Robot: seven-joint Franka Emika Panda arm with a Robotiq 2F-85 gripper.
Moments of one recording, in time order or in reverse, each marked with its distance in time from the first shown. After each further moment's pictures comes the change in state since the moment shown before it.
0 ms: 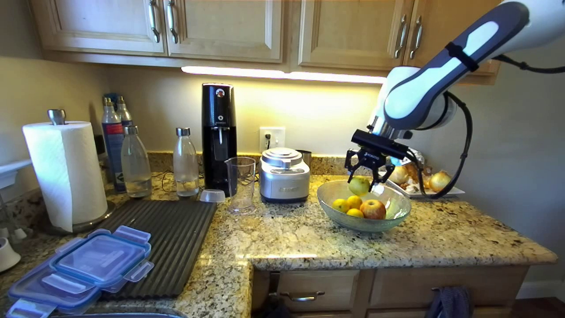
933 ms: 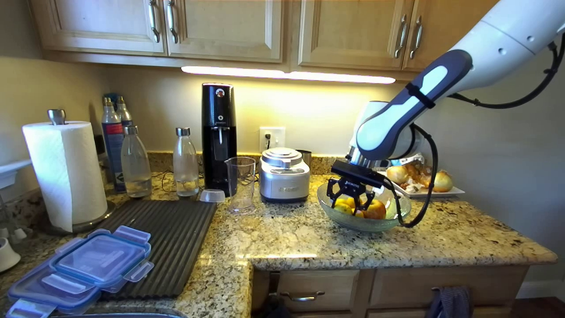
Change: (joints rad) arm 0.002 0.251 0.058 0.170 0.050 -0.009 -0.042
